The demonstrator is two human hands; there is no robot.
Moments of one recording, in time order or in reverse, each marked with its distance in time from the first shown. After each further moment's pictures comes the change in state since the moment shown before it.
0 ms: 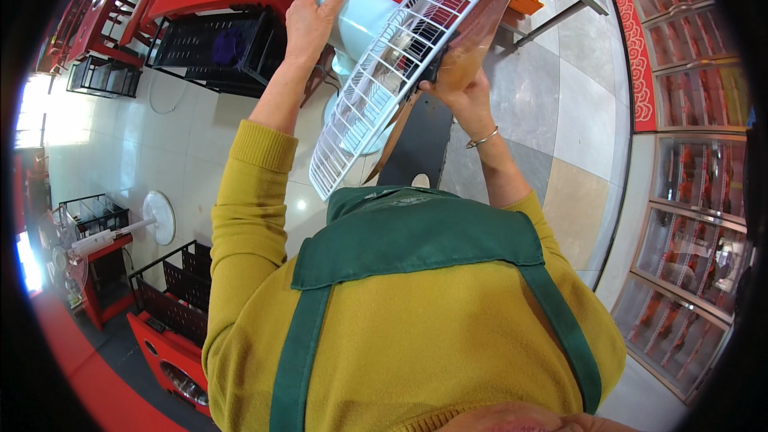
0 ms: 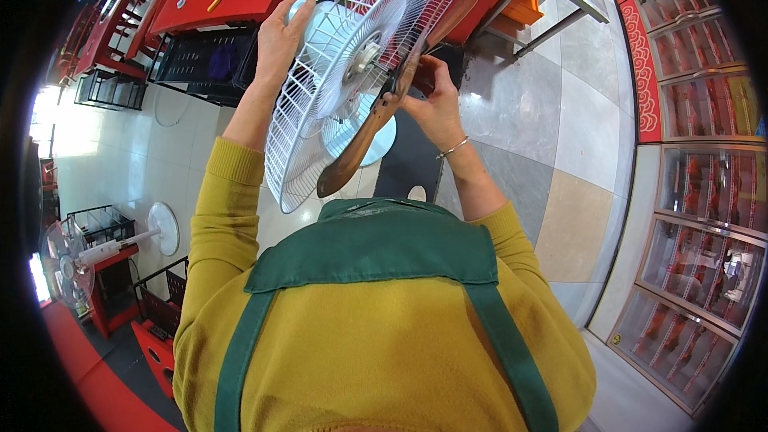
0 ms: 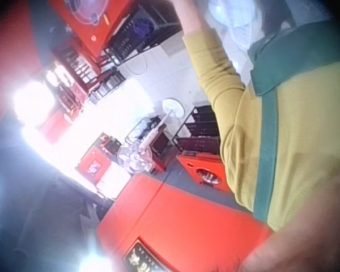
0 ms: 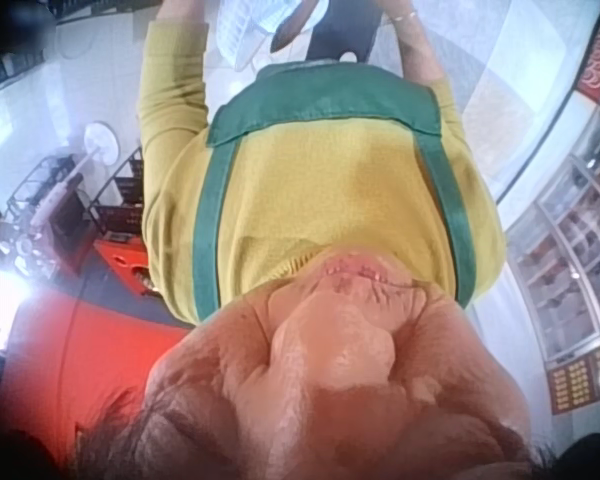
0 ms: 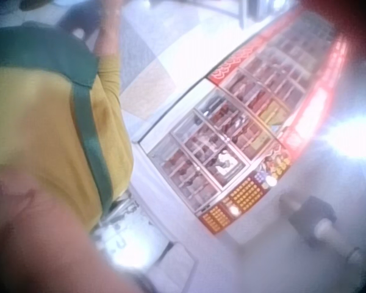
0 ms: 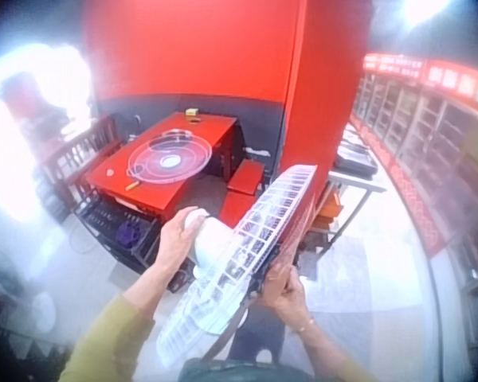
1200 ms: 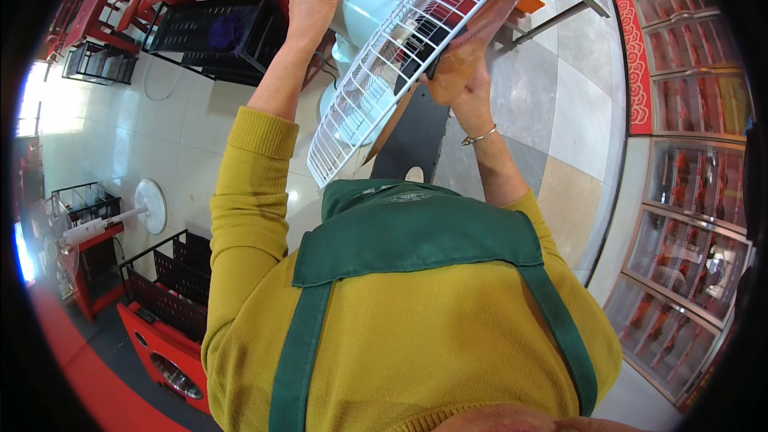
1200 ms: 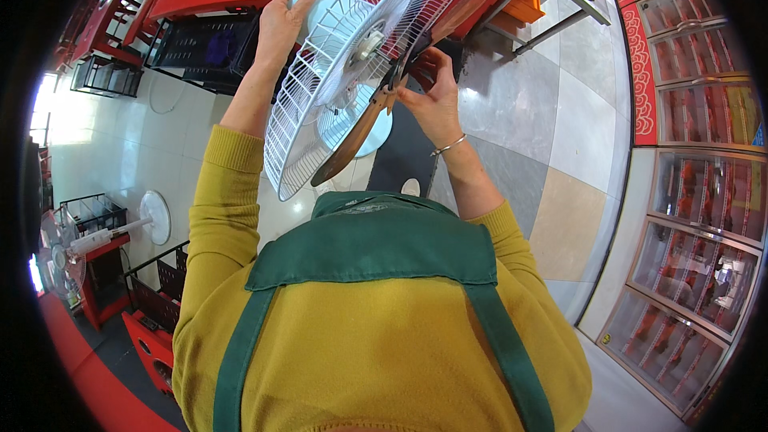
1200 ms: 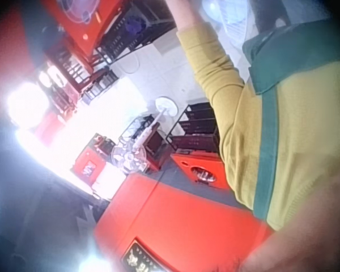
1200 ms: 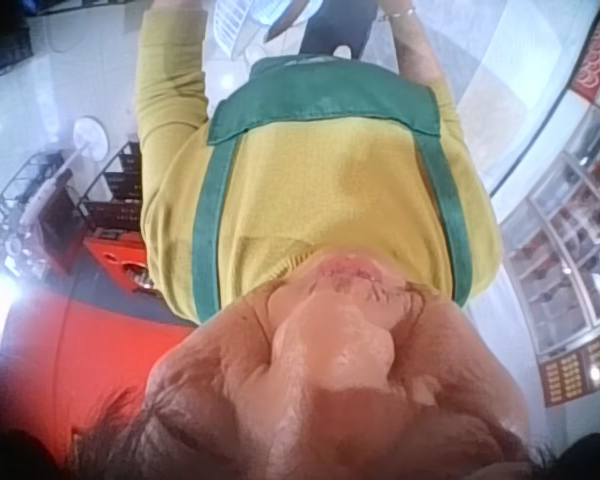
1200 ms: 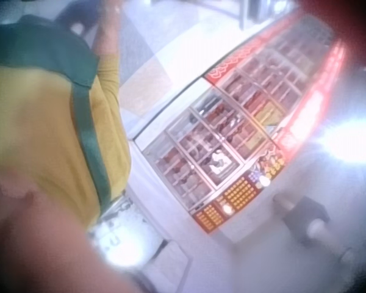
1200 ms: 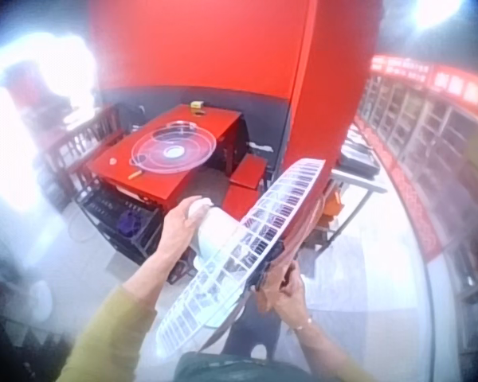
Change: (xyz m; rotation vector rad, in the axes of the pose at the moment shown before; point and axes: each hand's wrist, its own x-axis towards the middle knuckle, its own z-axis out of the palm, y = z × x) left_hand -0.006 0.002 -0.003 -0.004 0.005 0.012; right_hand -0.009 0.004 0.007 -0.024 0.017 -0.100
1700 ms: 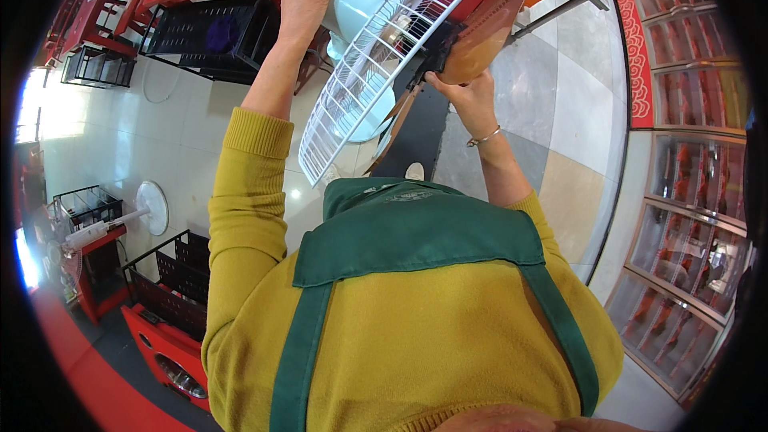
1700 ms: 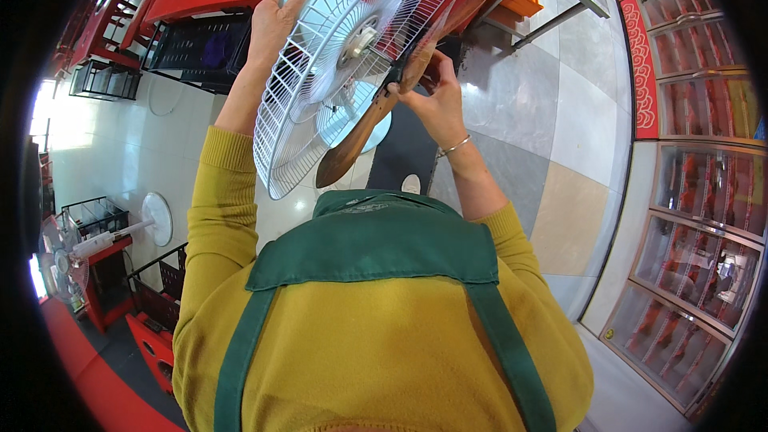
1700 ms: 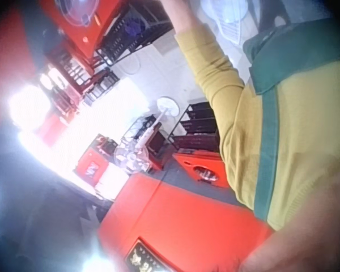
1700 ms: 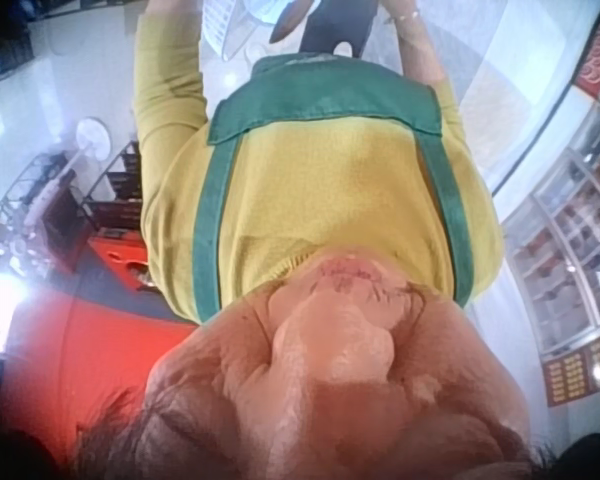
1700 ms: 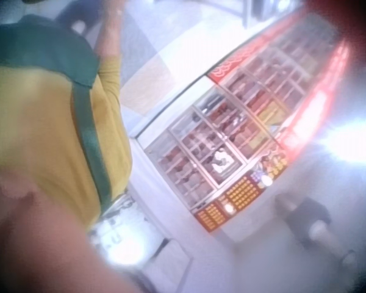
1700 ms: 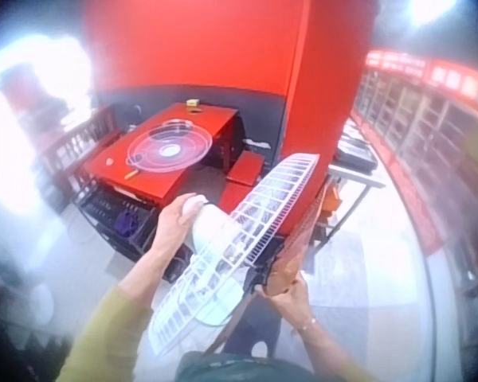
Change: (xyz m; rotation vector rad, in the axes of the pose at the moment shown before) left_hand -0.001 0.010 -0.002 -0.101 -0.049 -0.044; right_hand -0.009 -0.021 -0.012 -0.012 0.005 0.222
